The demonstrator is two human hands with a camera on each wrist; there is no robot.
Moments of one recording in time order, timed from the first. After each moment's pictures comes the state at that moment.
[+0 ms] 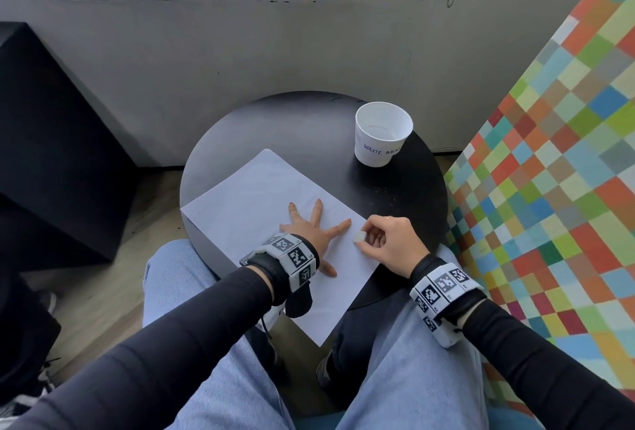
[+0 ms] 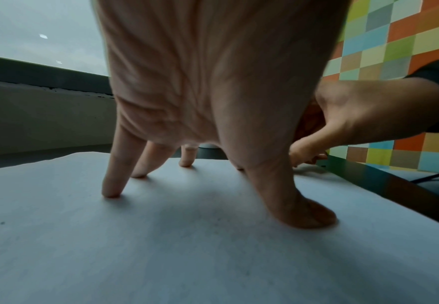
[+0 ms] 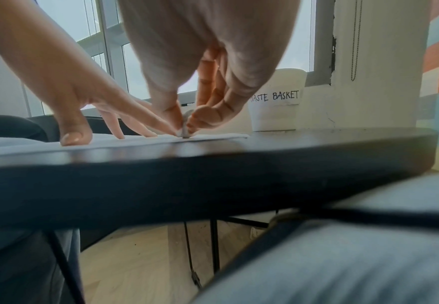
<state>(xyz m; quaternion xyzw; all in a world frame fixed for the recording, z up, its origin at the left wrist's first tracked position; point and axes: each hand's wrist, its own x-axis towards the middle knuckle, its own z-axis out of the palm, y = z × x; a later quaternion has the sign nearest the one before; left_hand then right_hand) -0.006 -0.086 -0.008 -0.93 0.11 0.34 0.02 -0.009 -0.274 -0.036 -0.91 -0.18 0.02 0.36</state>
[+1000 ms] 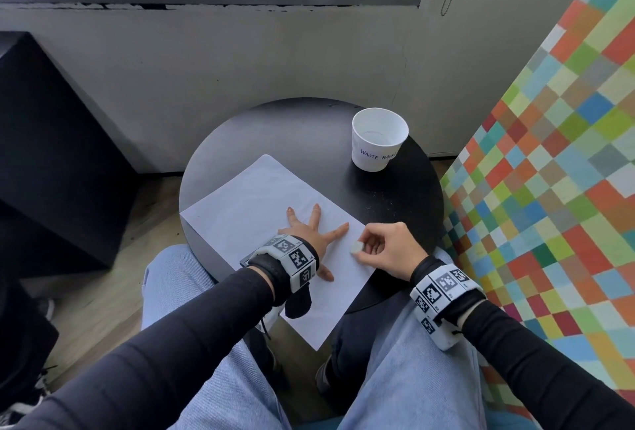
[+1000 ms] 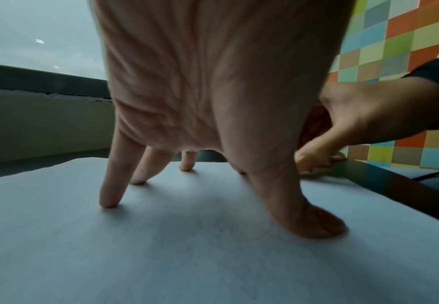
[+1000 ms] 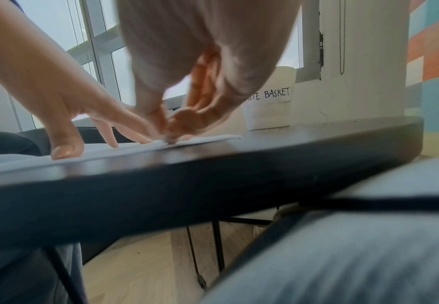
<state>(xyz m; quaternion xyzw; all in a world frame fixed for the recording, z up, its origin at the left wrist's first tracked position) -0.004 -0.086 -0.008 -0.93 0.11 0.36 0.04 -0.009 -0.278 -0.034 -0.89 -0.15 0.07 0.42</state>
